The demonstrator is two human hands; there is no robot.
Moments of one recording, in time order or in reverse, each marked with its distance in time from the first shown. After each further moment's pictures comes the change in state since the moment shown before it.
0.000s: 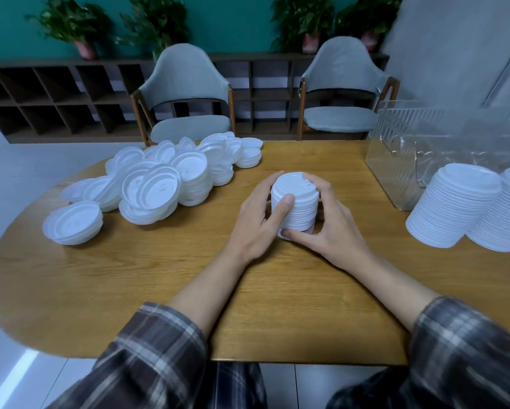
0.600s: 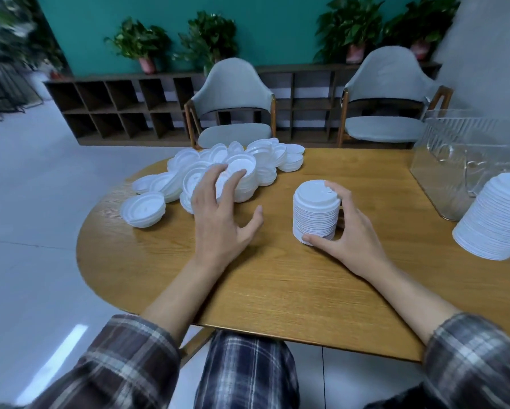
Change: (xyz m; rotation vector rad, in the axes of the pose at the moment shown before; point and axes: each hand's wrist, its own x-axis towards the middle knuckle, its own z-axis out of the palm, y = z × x) left_hand -0.059 -0.009 -0.106 0.729 0.524 0.246; right_hand -0.007 -0.025 0.027 0.044 -0.024 0.005
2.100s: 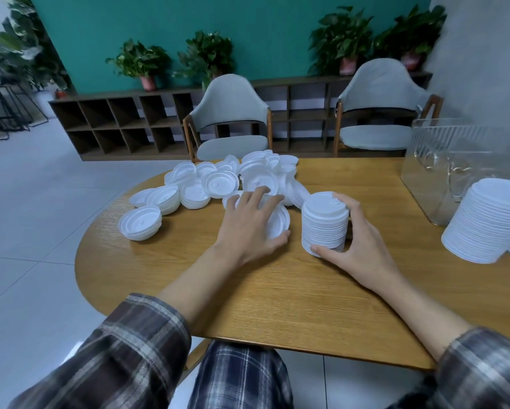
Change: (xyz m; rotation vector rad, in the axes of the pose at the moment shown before) left_hand 0.023 0.029 0.029 0.286 -0.546 0.170; right_hand -0.014 0.005 -0.023 0.003 0.031 0.002
